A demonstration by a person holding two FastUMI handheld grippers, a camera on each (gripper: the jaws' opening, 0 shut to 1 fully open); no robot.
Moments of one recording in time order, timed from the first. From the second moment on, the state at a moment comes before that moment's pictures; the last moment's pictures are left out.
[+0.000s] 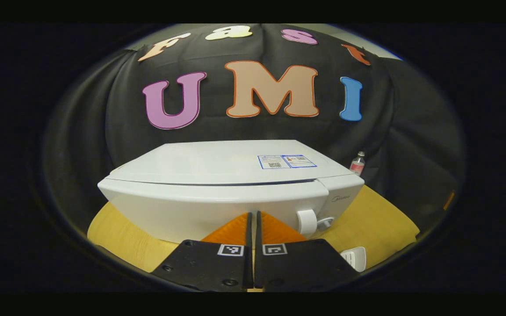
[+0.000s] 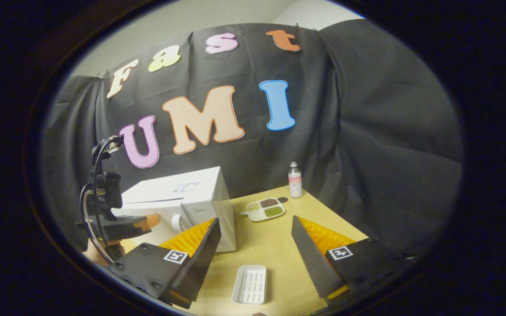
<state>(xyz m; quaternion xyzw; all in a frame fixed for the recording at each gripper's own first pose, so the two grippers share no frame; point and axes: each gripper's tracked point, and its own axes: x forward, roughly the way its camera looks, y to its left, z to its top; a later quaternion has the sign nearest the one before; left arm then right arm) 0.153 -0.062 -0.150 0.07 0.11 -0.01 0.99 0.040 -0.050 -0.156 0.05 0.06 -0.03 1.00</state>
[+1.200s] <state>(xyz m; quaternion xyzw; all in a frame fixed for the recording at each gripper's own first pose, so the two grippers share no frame) 0.061 -0.016 -0.139 0.05 0.10 0.04 0.99 -0.015 -0.033 -0.178 0.02 0.10 0.02 0.99</state>
